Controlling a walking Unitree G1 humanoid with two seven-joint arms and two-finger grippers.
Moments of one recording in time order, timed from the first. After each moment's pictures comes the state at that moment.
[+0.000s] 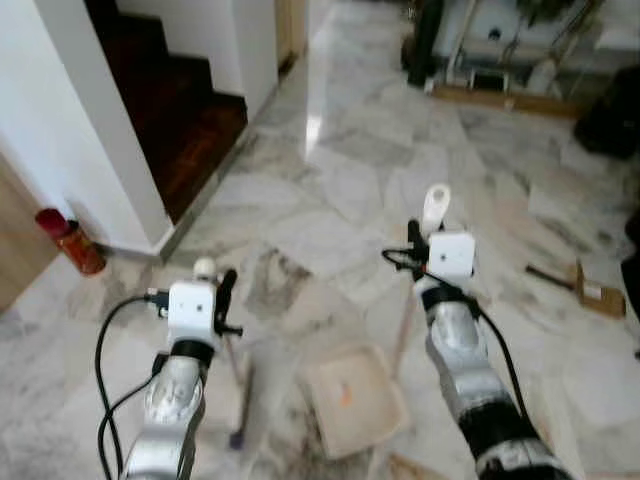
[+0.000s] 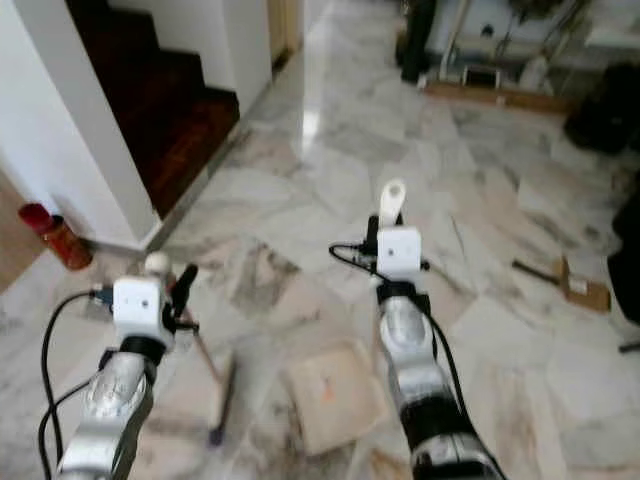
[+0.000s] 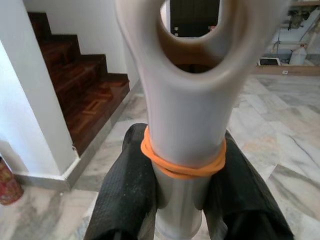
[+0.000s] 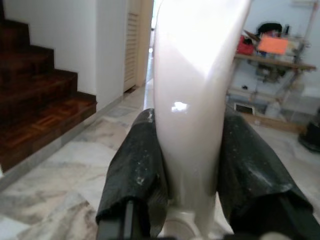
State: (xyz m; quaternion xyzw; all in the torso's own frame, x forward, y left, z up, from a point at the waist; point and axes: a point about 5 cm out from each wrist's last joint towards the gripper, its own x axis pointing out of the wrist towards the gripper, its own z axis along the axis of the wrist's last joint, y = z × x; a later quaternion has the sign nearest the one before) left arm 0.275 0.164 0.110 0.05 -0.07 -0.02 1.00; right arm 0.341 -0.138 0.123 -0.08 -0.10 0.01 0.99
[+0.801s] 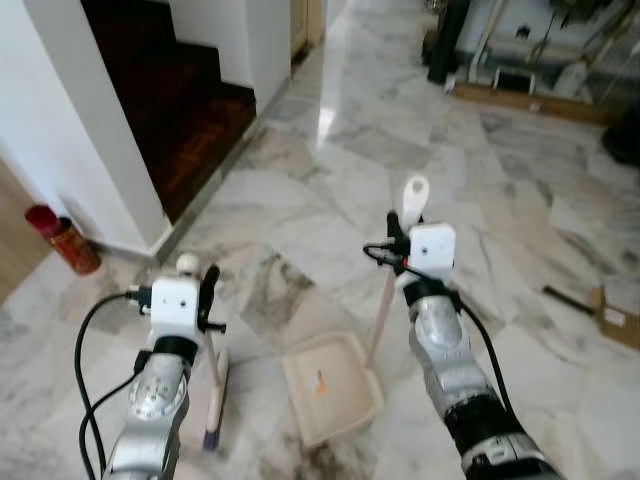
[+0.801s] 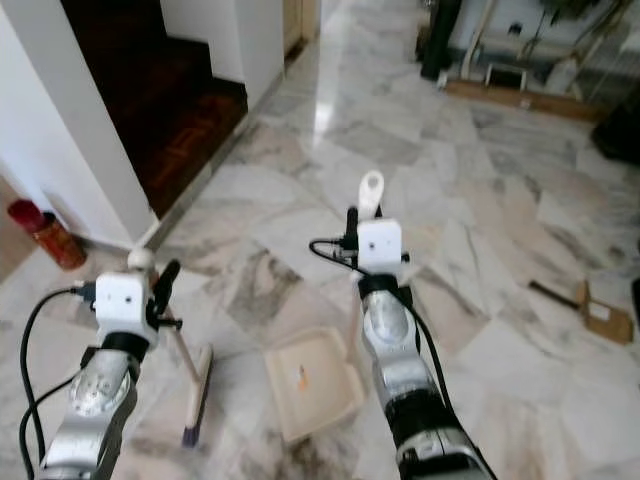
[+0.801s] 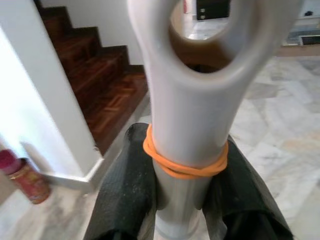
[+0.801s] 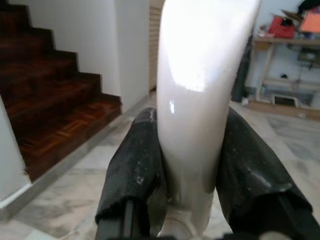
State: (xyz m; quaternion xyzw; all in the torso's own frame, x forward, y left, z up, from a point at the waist) left arm 0.281 0.175 0.109 0.07 -0.07 0.00 1.00; right arm 0.345 -0.129 0.125 -0.05 -0.10 0.02 0.99
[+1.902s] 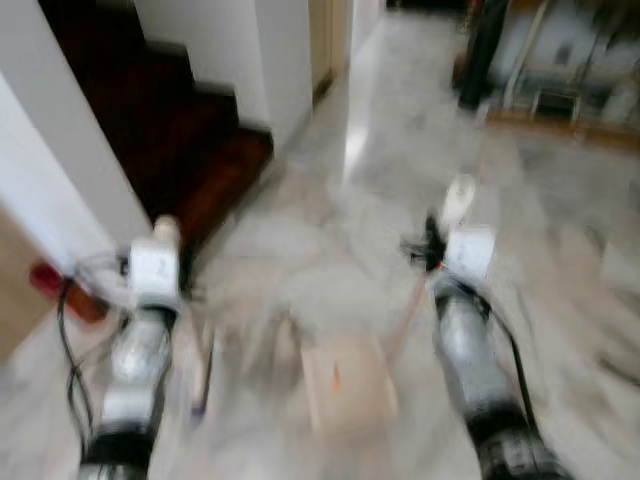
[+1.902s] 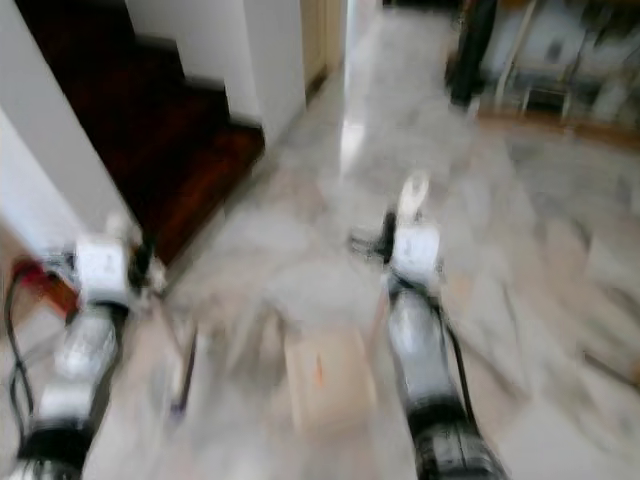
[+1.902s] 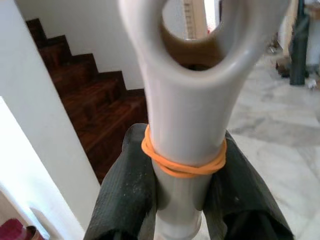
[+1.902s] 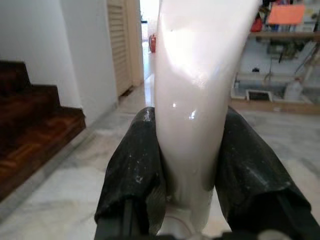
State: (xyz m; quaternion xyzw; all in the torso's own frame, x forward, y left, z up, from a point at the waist) left arm 0.309 0.205 0.124 0.09 -0.10 0.01 0.99; right arm 0.314 -0.175 0.092 -0.06 -0.08 -0.08 0.99
